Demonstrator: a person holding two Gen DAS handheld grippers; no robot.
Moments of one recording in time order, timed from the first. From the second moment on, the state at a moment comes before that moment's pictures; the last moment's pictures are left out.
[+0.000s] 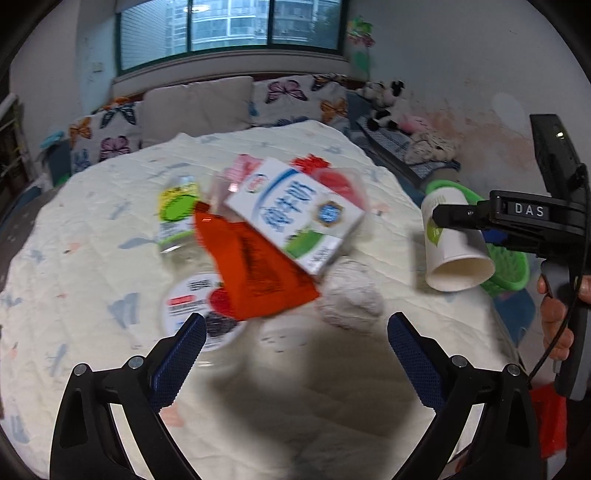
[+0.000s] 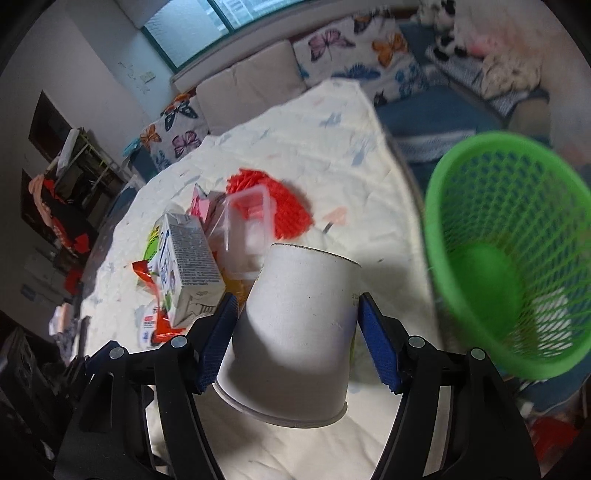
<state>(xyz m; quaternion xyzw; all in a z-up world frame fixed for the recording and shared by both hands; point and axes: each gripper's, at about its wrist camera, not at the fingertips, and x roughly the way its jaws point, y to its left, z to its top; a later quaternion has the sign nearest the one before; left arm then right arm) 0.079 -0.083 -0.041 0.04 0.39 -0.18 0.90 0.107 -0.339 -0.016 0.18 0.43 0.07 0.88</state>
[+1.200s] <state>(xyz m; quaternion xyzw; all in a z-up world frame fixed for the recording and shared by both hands) 0.093 -0.128 -0.050 0.00 0.43 -0.28 0.86 0.069 -0.470 -0.013 0.20 0.35 -0.10 0.91</state>
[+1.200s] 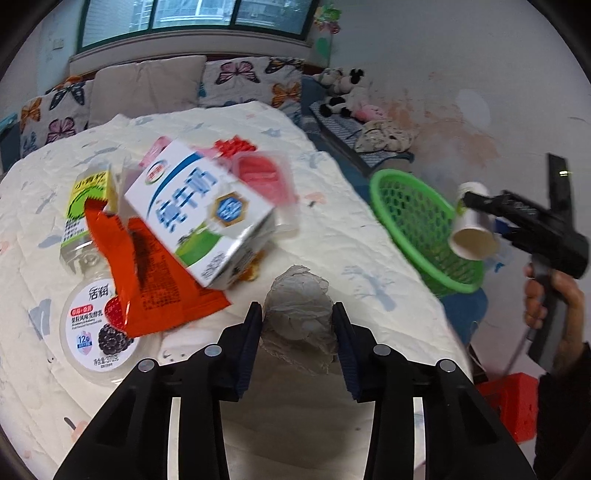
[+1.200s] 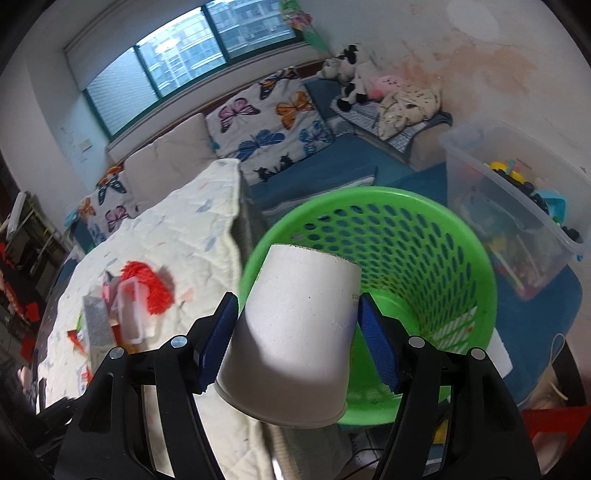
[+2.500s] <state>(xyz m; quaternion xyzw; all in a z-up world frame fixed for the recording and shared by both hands) 0.140 -0.350 -0.032 0.09 0.44 -0.38 0.81 -0.011 -0.520 -0.033 0.22 0.32 -0.12 0.91</state>
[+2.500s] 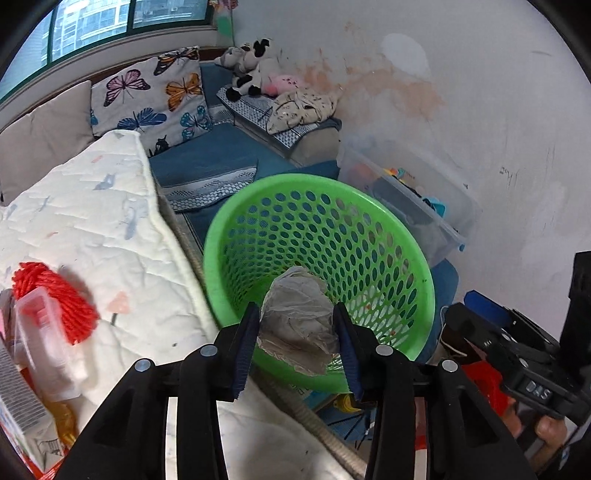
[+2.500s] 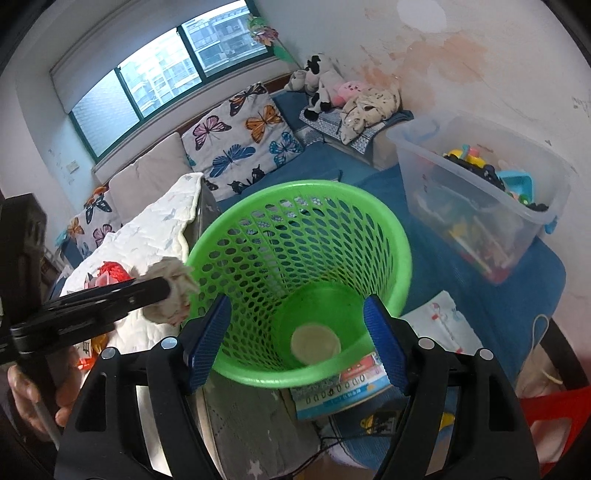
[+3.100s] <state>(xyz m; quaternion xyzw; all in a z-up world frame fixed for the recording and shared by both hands) 0.135 -0.307 -0.016 0.08 0.42 -0.34 0.84 -0.015 -0.495 -0.024 0.21 0.32 -0.10 0.92</state>
